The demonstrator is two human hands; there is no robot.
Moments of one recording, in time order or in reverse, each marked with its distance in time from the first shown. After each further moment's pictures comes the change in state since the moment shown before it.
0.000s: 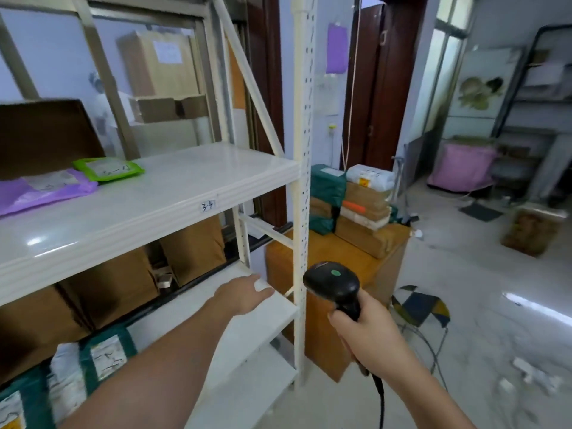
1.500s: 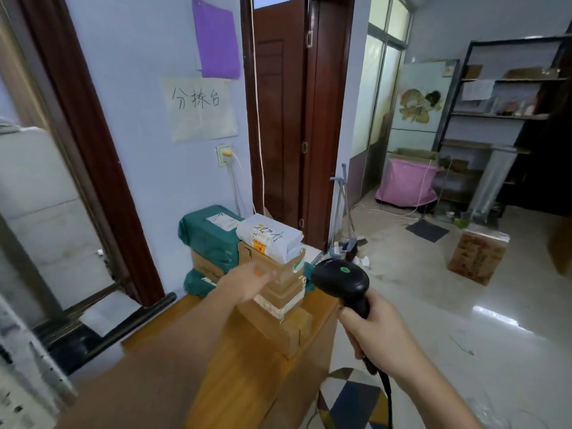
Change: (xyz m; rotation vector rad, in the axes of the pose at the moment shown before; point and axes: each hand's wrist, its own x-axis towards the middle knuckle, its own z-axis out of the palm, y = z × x) left_hand 0.496 0.447 -0.019 -0.123 0.034 0.115; right_hand 0.452 0.128 -0.398 -0.037 0.173 0.002
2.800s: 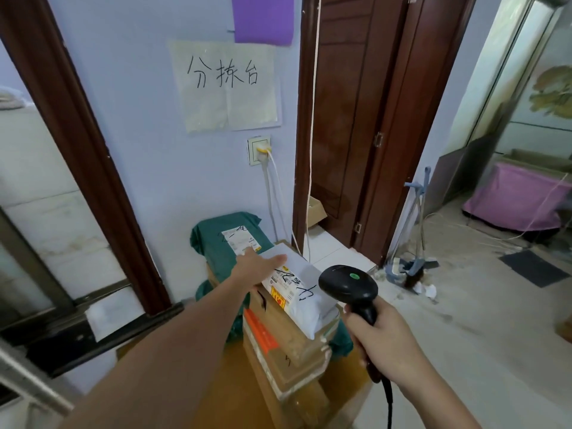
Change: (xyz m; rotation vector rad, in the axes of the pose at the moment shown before) left_hand 0.267 -0.002 -0.026 -0.501 0.182 -0.501; right_hand 0.318 0.023 -0.006 0.034 -0.303 0.018
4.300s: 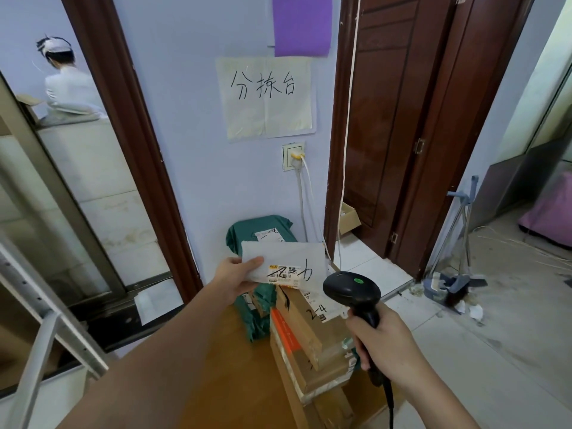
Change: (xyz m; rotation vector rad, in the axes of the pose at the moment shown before) left_hand -0.038 -0.064 -0.070 -0.895 0.060 -0.101; right_hand 0.014 0.007 0.021 0.065 -0.176 -0.017
